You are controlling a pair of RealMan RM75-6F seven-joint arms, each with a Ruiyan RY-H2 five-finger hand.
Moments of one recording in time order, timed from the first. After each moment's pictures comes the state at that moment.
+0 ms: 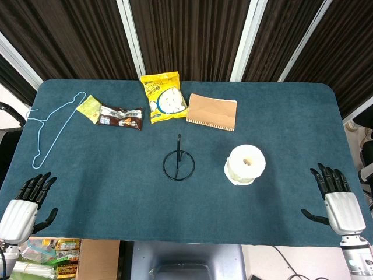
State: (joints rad) left arm -0.11 -1.15 0.01 -1.53 1.69 1.55 -0.02; right arm 0.07 -1.13 0.03 -1.60 -1.55 1.49 -0.12
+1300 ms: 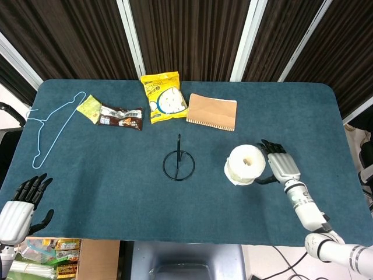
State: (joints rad) left arm -0.11 -1.12 0.02 -1.54 1.66 1.54 -0.04; right arm 0.53 -1.30 0.23 -1.50 -1.04 0.82 -0.20
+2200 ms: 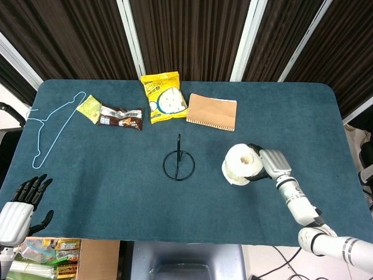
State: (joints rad) left arm -0.10 -1.12 0.02 -1.53 1.67 1.55 -0.04; right arm 0.59 -1.30 0.22 -1.52 -1.04 0.87 -0.12
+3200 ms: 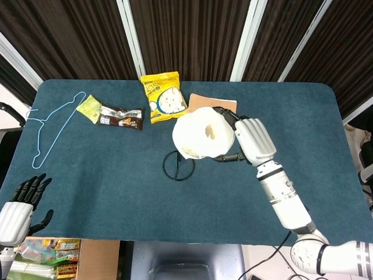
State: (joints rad) left arm -0.10 -1.13 0.02 -1.54 1.66 1.56 -0.04; right arm 0.74 -1.09 0.47 -2.14 -0.88 1.15 -0.34
